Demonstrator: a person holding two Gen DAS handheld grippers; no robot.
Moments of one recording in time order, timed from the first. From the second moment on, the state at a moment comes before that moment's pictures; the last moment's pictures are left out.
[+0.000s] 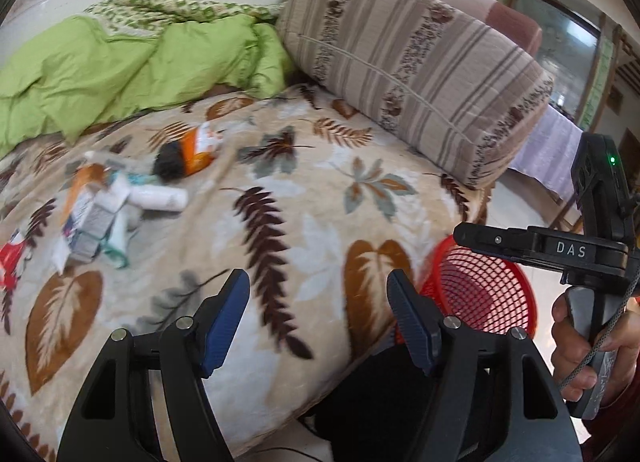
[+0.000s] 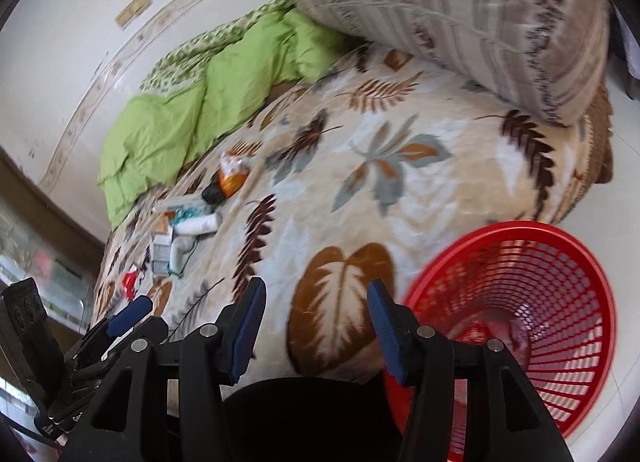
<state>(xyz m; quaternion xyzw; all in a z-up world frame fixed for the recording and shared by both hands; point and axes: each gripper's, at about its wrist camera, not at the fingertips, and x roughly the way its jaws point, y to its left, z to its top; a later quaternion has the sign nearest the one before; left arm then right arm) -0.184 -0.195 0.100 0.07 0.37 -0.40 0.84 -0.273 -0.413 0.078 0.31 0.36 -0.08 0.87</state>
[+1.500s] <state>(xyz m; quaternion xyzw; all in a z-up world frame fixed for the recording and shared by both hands) -0.034 0.059 0.059 -0.10 0.37 -0.07 0.92 0.033 -0.188 0.027 0.30 0.44 0.04 0.85</state>
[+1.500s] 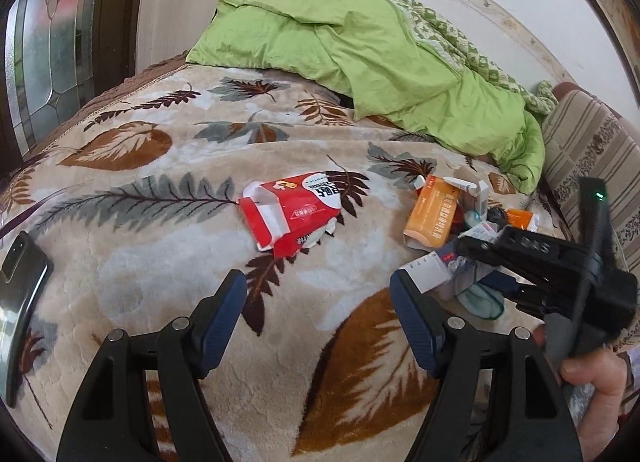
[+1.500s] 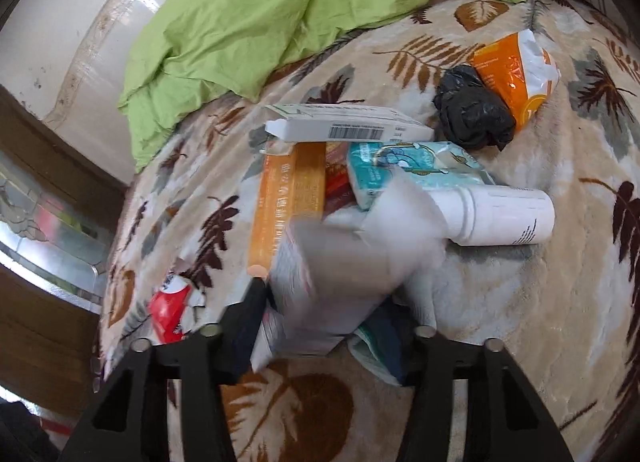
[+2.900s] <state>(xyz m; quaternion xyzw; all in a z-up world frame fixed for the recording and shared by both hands) 0.021 -0.001 0.074 -0.04 0.32 -0.13 0.94 -0.016 -0.224 0.085 0.27 0.34 0.07 0.90</state>
